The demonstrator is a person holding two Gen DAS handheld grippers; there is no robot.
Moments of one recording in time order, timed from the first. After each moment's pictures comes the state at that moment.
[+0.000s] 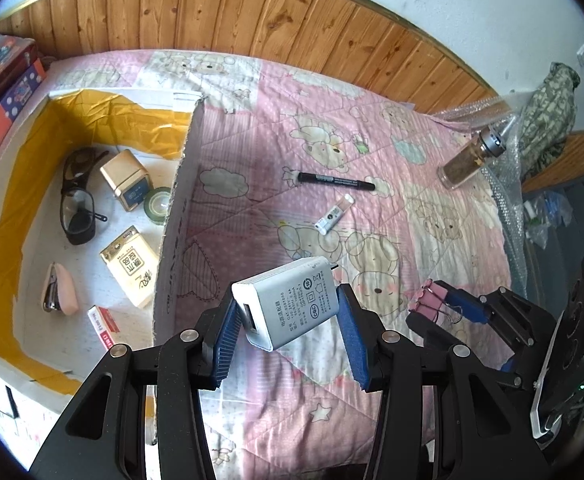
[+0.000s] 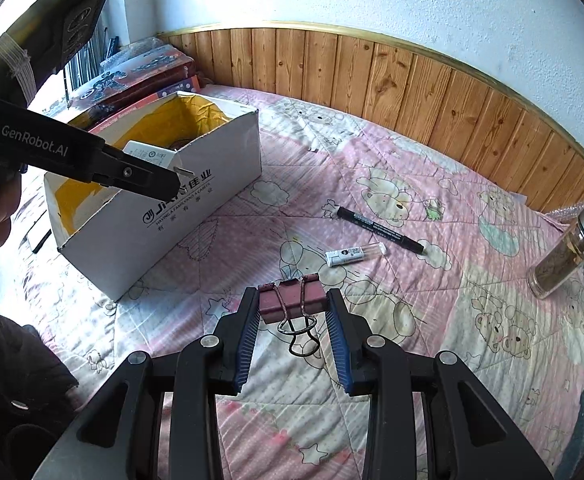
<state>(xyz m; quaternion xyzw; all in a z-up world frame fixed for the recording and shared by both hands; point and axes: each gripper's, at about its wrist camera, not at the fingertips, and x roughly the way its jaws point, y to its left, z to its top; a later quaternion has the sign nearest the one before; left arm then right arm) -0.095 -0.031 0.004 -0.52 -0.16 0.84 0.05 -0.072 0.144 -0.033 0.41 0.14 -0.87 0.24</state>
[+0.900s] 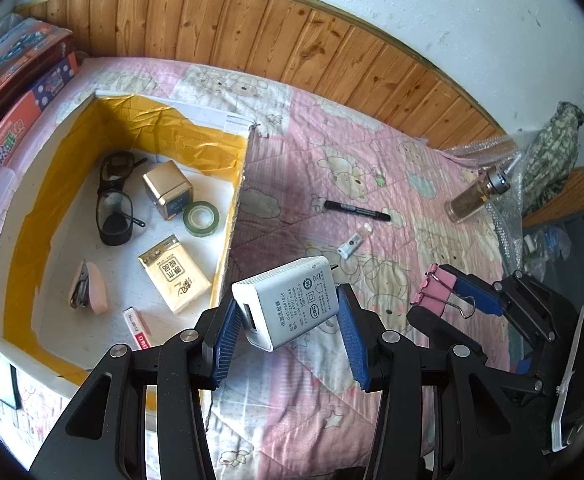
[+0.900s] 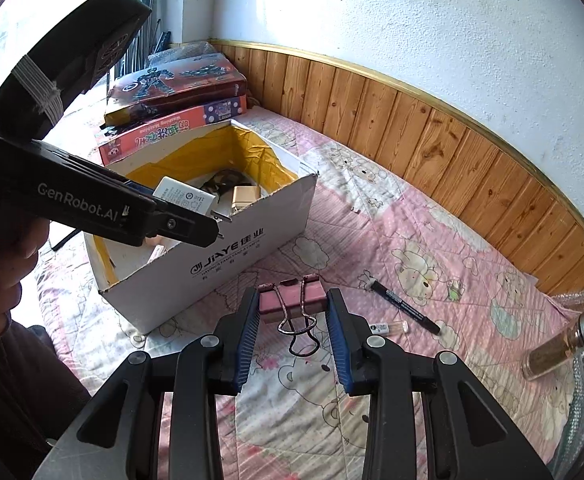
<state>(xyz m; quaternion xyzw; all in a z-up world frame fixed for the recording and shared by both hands) -0.079 -0.076 0.016 -0.49 -0.19 0.85 0.02 -0.078 0.077 0.010 0.35 0.21 -0.86 0.30</state>
